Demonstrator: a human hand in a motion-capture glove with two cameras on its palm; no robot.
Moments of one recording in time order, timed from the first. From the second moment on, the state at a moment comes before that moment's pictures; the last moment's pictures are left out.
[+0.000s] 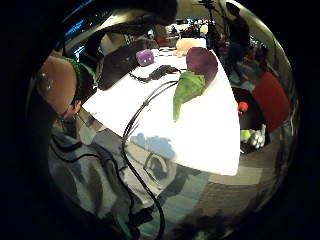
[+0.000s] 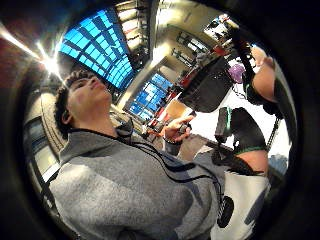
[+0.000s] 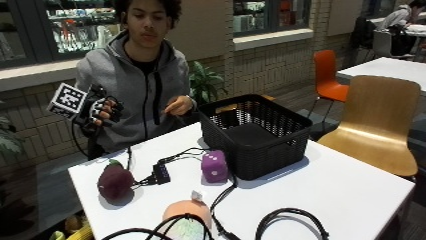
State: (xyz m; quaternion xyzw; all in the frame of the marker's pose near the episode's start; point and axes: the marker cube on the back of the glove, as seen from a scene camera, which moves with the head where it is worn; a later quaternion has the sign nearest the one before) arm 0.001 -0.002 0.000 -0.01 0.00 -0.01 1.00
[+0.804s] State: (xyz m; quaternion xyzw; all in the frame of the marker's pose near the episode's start) arm -0.006 -0.026 0.003 -0.03 0.11 0.06 0.99
